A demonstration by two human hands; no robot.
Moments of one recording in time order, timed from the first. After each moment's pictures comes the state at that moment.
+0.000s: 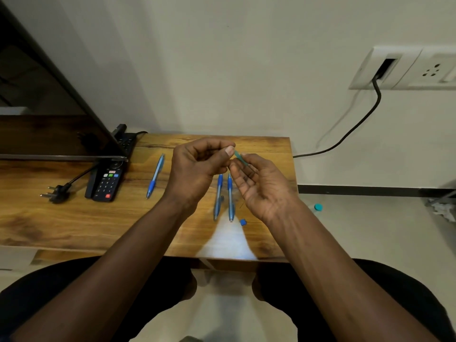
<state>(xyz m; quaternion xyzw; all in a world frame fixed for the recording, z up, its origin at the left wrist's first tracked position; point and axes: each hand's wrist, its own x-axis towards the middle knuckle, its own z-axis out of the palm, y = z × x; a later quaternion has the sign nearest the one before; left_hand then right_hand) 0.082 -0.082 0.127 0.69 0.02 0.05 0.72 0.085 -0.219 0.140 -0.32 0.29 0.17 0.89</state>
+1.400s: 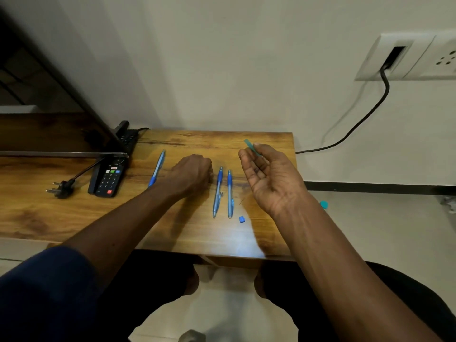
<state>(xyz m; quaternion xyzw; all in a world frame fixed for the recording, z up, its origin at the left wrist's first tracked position) 0.147 -0.047 0.057 0.98 -0.05 -0.16 0.05 0.089 -0.239 0.145 -0.28 0.30 0.14 0.90</state>
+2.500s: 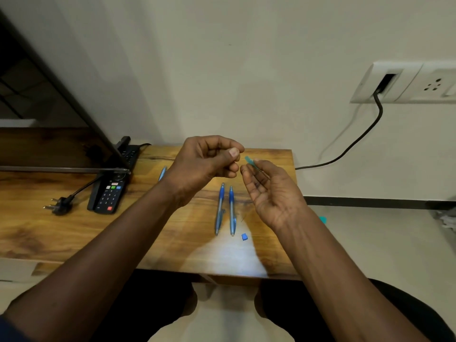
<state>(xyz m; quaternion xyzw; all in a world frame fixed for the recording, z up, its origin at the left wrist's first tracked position) 0.110 -0.073 0.158 0.72 -0.04 -0.07 0.69 0.096 -0.231 0.147 -0.32 0.30 0.13 0.89</state>
